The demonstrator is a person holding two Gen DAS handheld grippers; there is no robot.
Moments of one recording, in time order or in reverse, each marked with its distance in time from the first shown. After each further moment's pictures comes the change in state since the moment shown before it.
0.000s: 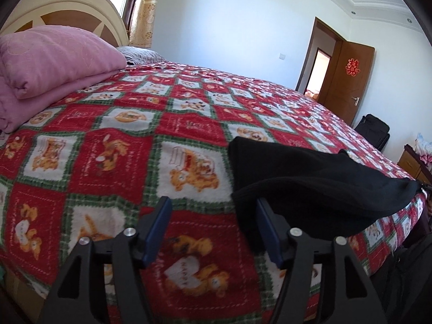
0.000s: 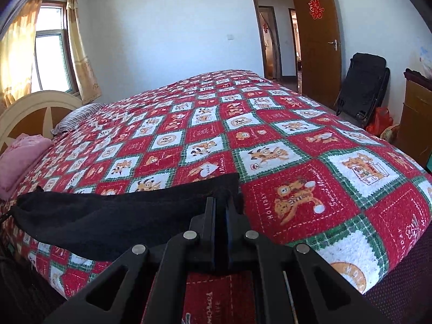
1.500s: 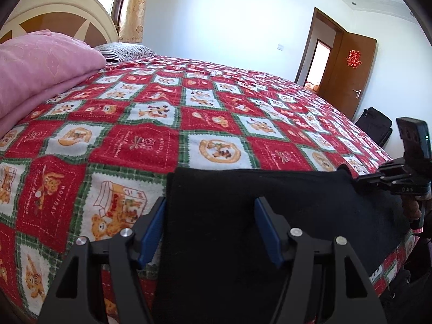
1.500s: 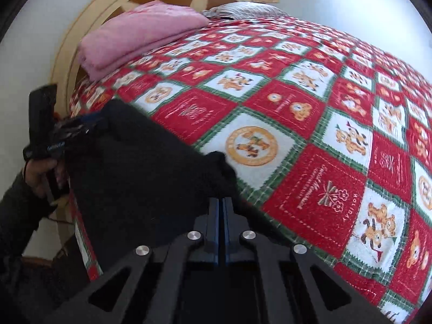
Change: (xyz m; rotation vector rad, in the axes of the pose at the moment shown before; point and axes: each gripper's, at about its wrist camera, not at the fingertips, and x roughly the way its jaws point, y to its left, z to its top) left arm 0.049 -0.059 0.038 0.012 0.040 -0.002; right arm 0.170 0.505 -0.007 -0.629 0.393 0.614
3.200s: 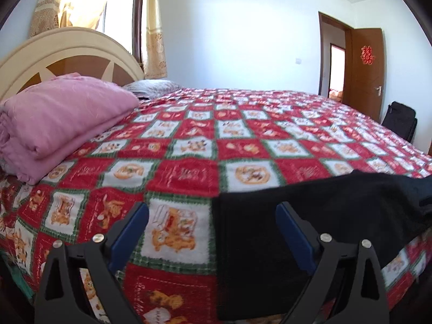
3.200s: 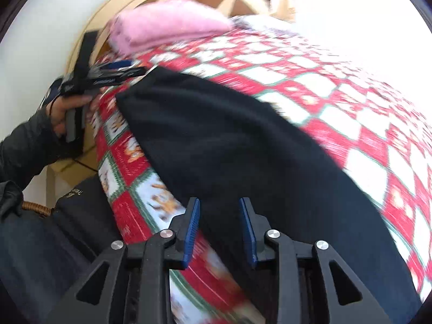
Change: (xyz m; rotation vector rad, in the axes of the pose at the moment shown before) left arm -0.043 -0.010 0.001 0.096 -0.161 0.211; right arm -0.081 0.037 -0.102 -0.057 -0.073 -0.098
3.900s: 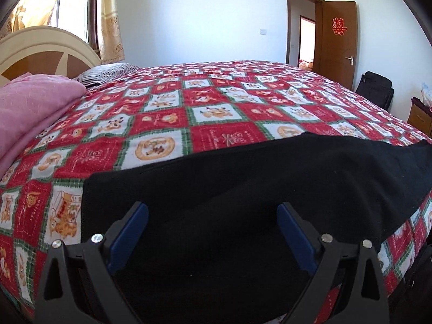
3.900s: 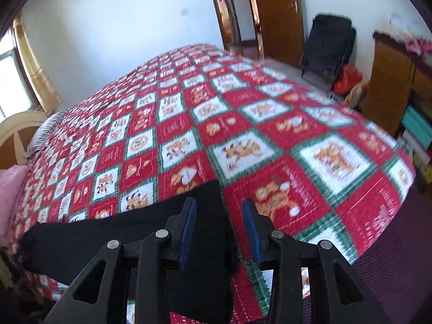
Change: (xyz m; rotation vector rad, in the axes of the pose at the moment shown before) left arm 0.035 -0.093 -0.019 0.102 0.151 -0.132; right arm -0.264 -0.296 -0.217 0.976 -0.082 -0.548
